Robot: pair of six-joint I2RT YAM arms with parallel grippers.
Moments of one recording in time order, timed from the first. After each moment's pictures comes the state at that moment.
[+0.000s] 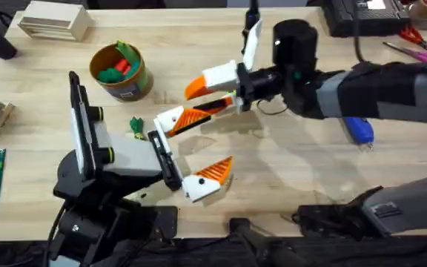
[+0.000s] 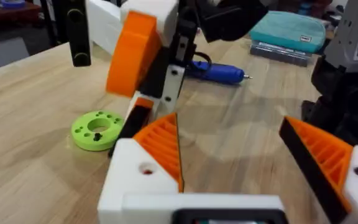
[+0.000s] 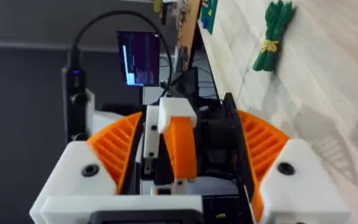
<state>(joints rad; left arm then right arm) -0.27 0.00 0.01 -0.07 0.87 -0.05 0.49 1.69 0.76 0.57 -1.24 1.07</state>
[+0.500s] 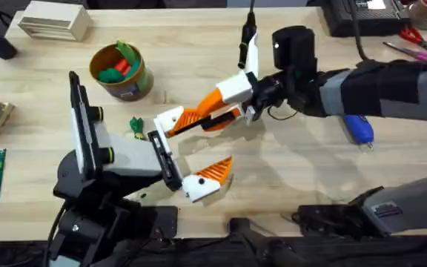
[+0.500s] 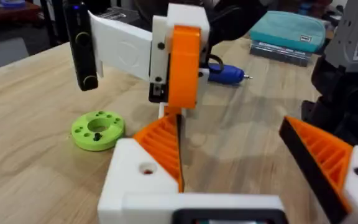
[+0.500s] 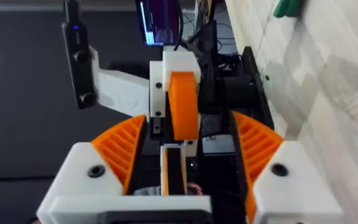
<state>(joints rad) -0.27 0.00 0.01 -0.07 0.87 -0.05 0.47 1.69 0.76 0.37 -1.46 0.94</state>
